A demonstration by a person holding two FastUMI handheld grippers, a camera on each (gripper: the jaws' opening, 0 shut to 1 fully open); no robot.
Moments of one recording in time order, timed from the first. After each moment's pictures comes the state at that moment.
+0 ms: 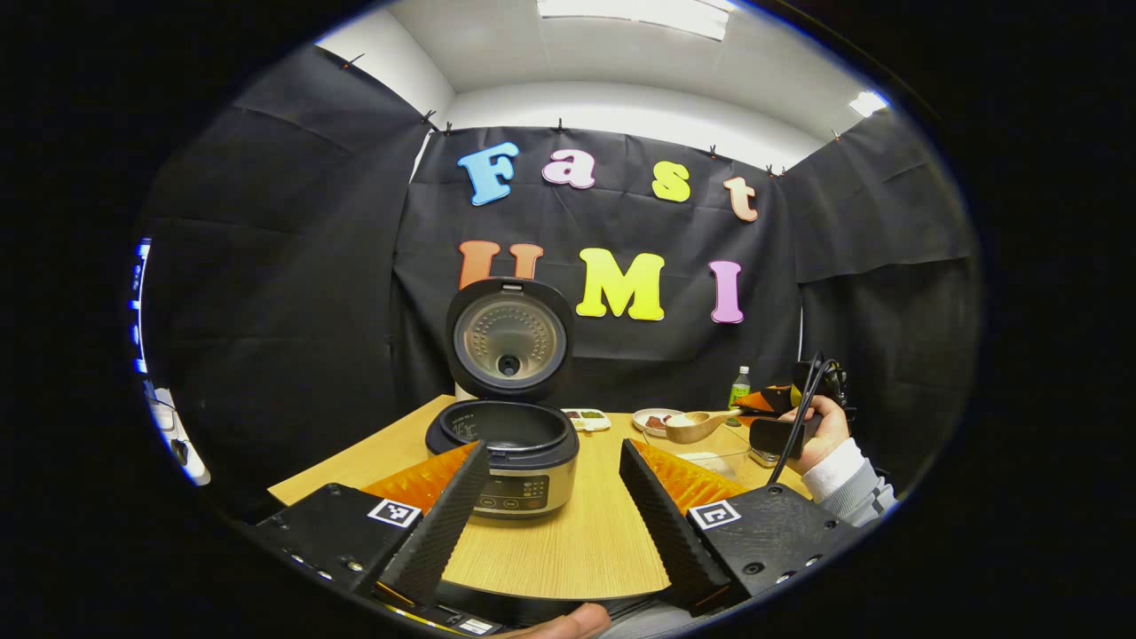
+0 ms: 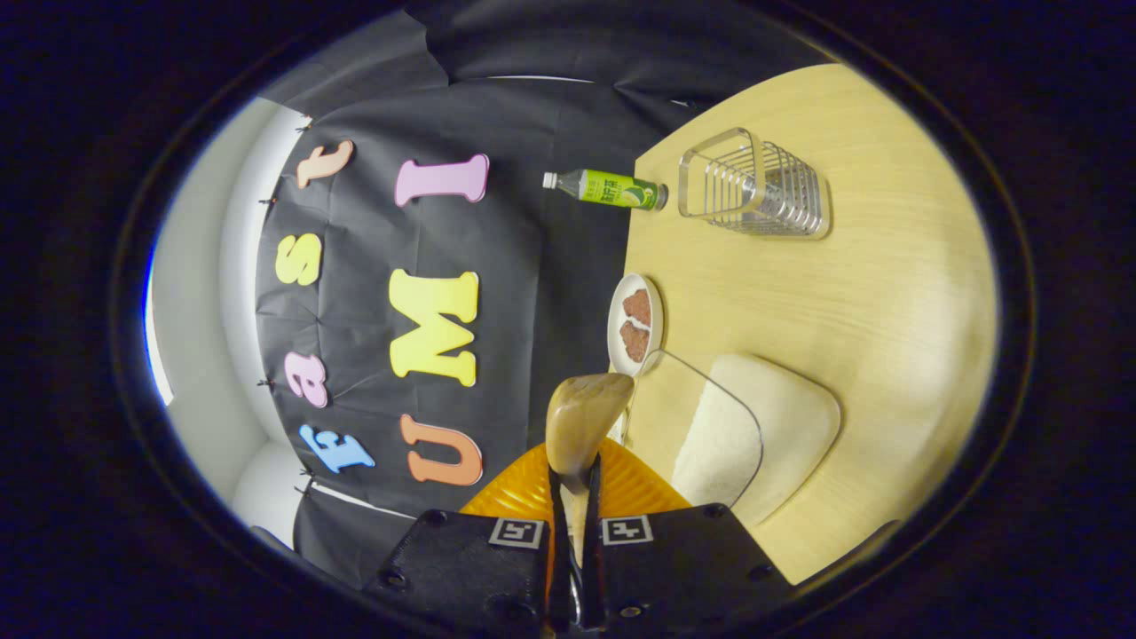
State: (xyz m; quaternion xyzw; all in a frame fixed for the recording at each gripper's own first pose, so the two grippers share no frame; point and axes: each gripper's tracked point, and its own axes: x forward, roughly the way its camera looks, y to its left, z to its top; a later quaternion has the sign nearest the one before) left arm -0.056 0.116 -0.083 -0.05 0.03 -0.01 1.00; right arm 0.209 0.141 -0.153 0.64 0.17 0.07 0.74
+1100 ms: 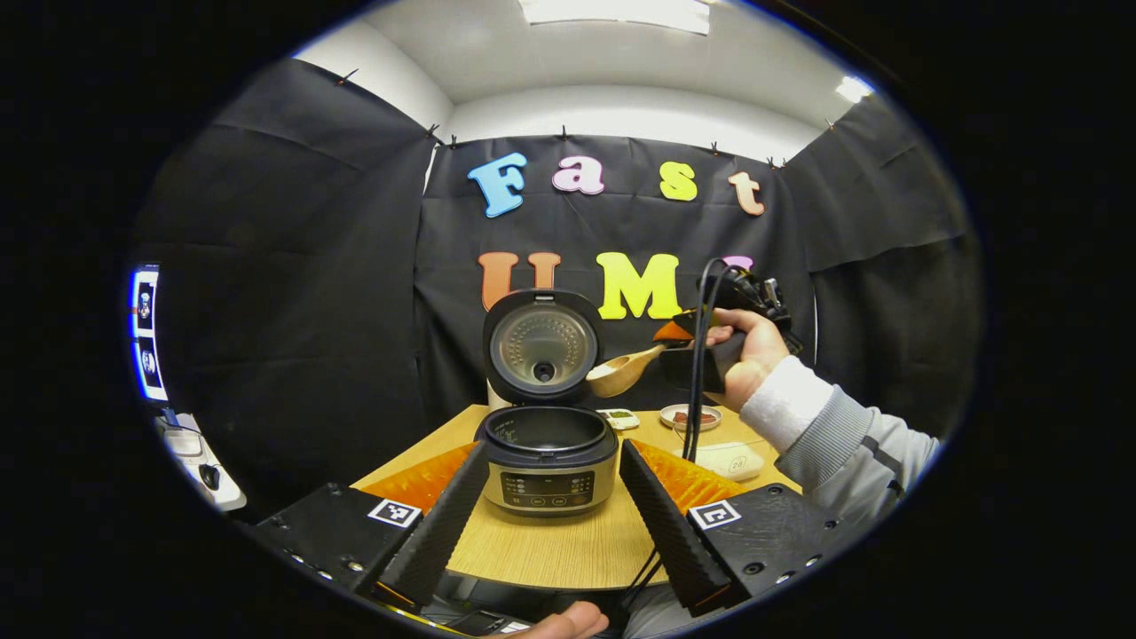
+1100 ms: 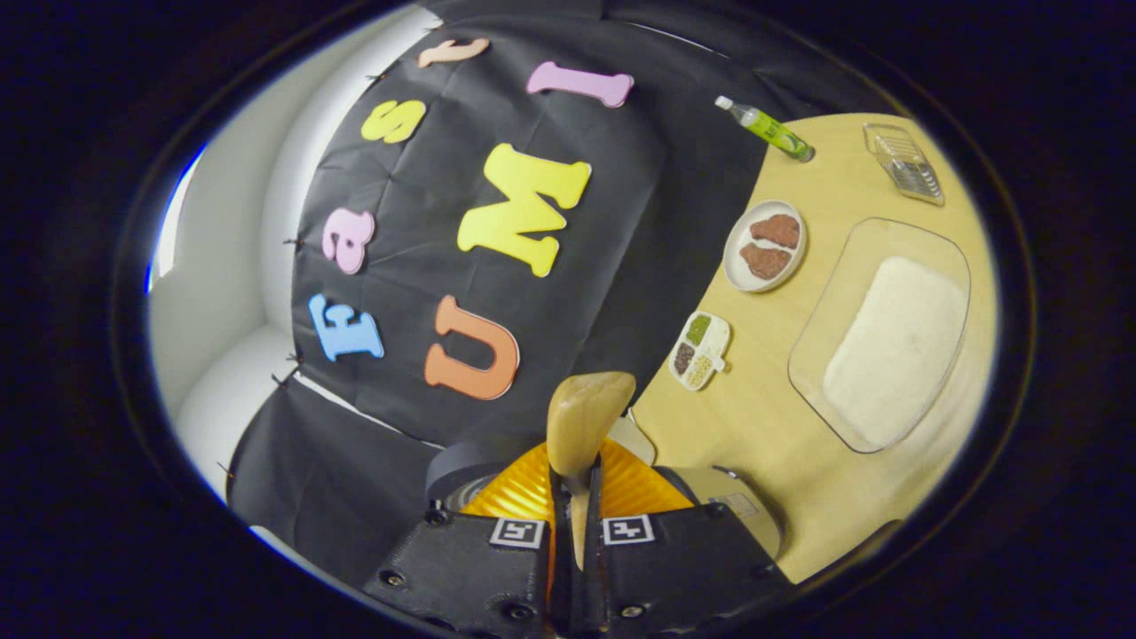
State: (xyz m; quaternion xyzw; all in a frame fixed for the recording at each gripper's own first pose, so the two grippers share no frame) left arm -0.085 0.150 -0.077 -0.01 0.03 0.01 1.00; right arm 0.194 0.372 -0.048 0.48 0.19 0.17 0.84
